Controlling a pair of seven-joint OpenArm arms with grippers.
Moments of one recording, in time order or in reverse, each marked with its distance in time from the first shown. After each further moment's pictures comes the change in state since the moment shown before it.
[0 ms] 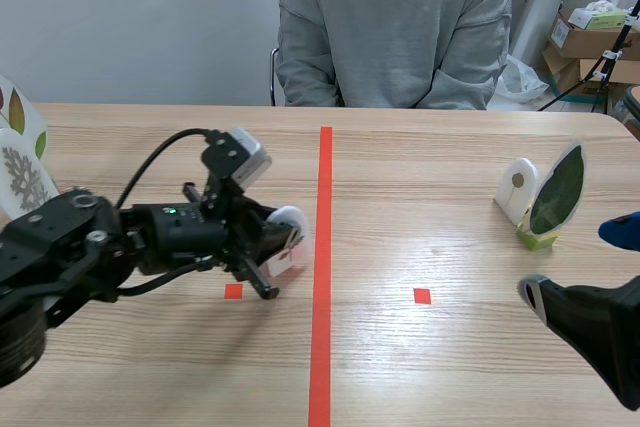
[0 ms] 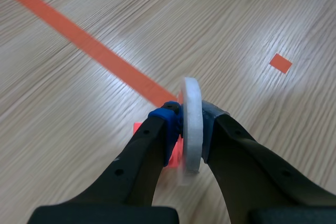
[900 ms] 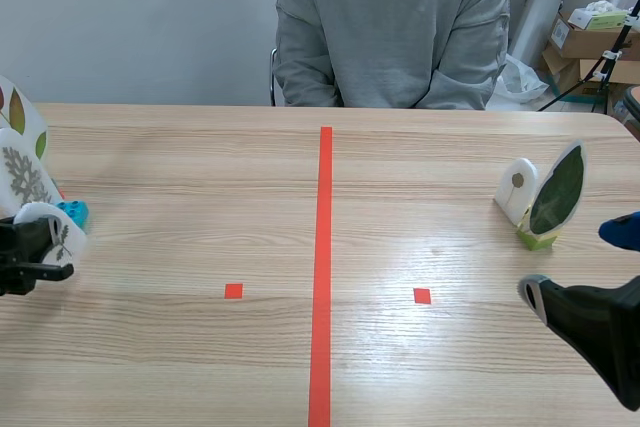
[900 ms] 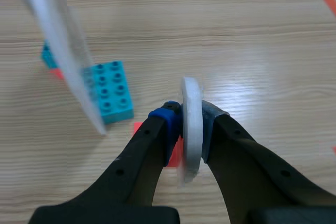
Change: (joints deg) left arm 18.6 2.8 -41.5 9.4 -3.0 8.7 -2.3; right arm 0.0 0.0 0.0 0.0 0.0 0.0 0.0
